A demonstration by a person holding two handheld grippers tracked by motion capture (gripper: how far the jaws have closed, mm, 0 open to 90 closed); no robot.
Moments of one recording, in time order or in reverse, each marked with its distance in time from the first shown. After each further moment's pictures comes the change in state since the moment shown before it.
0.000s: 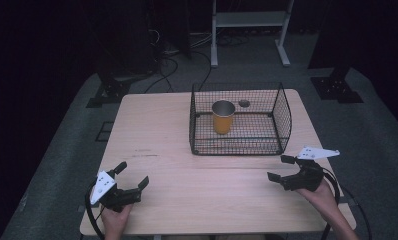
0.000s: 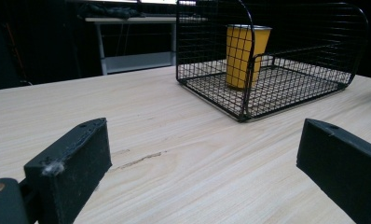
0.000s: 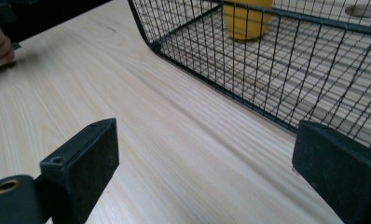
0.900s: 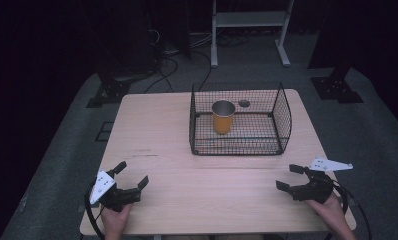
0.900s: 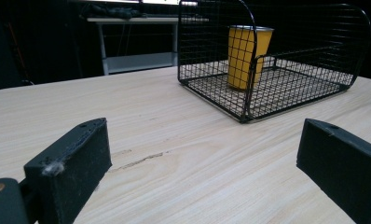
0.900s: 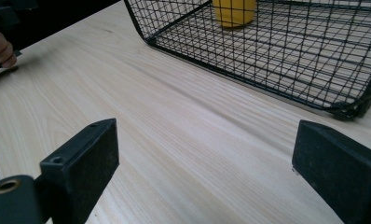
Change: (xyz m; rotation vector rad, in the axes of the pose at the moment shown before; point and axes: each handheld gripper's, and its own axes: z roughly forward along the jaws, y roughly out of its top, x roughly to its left) left arm 0.000 0.000 0.000 -0.001 0.006 -0.002; right arm 0.001 -0.032 -0.021 -0.044 -0.021 0.059
